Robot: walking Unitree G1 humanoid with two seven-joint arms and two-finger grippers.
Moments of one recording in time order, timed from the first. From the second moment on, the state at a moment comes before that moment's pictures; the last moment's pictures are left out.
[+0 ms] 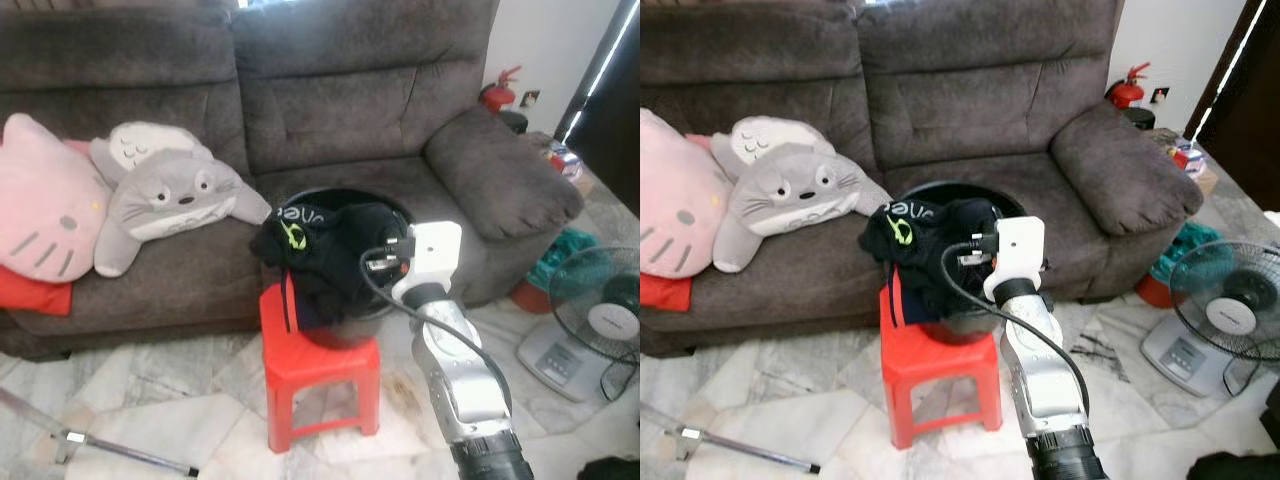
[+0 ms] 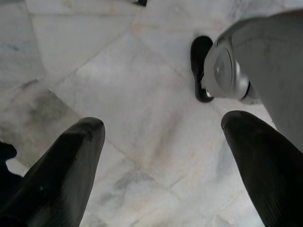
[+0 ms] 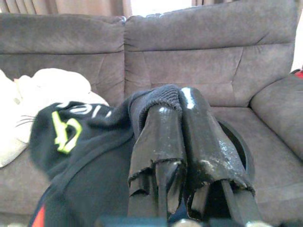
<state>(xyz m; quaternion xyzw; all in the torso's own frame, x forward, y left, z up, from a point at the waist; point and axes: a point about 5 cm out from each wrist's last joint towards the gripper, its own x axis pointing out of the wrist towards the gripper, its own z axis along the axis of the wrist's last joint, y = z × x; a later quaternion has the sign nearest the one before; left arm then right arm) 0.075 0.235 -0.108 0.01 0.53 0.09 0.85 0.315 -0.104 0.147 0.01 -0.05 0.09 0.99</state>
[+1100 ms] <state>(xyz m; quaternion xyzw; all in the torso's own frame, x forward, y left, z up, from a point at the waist) 0.076 0.238 -0.107 0.01 0.52 0.09 0.85 0.316 -0.093 0.143 0.01 -0.05 0.10 0.99</state>
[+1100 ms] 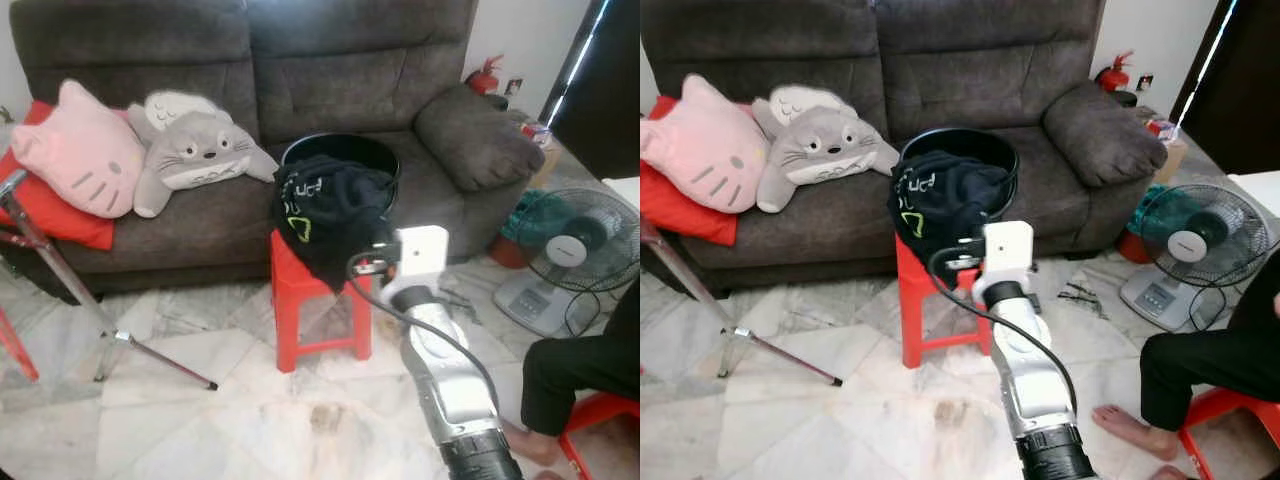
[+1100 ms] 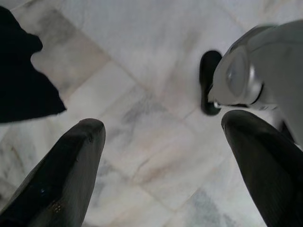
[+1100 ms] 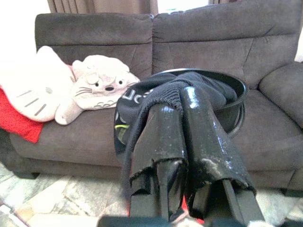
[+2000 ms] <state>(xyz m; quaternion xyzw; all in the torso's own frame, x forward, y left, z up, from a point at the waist) 0.075 0.238 -0.107 0.01 0.52 0.09 0.85 0.316 -0.095 0.143 0.00 -0.05 0.10 0.99</state>
